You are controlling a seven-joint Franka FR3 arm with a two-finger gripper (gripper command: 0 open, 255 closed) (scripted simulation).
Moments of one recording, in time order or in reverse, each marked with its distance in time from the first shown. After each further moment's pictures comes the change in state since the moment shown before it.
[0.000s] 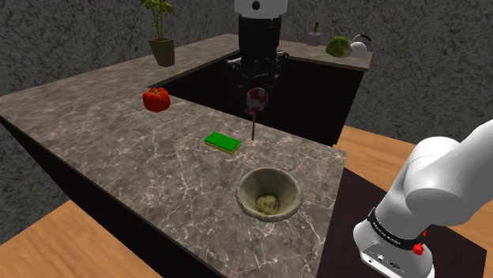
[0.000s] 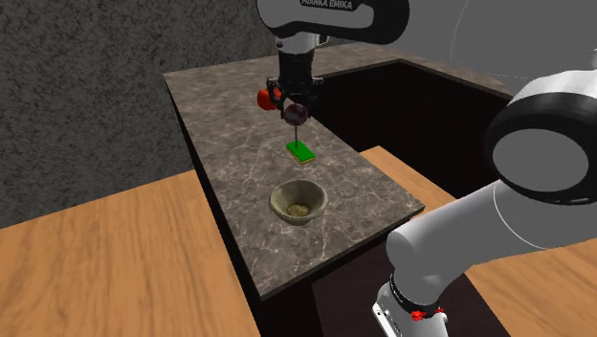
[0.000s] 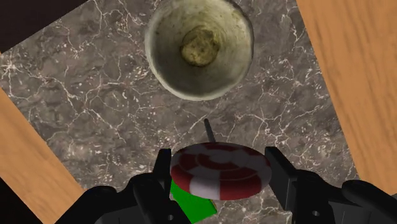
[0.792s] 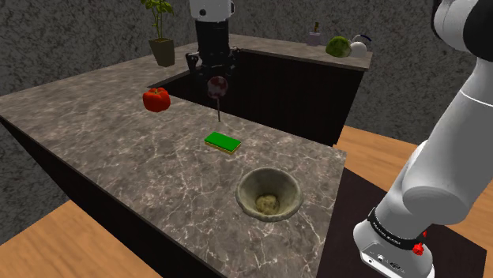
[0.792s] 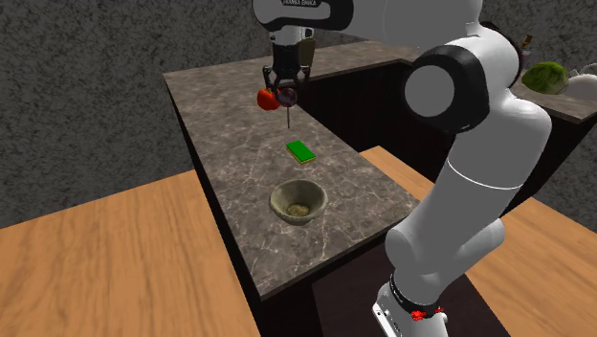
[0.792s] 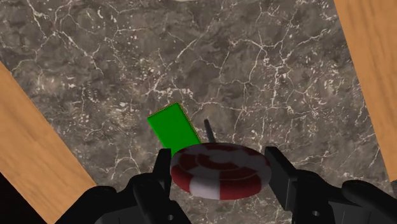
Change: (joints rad) arm -0.052 0.446 -0.004 0.380 -0.152 0.040 -0.027
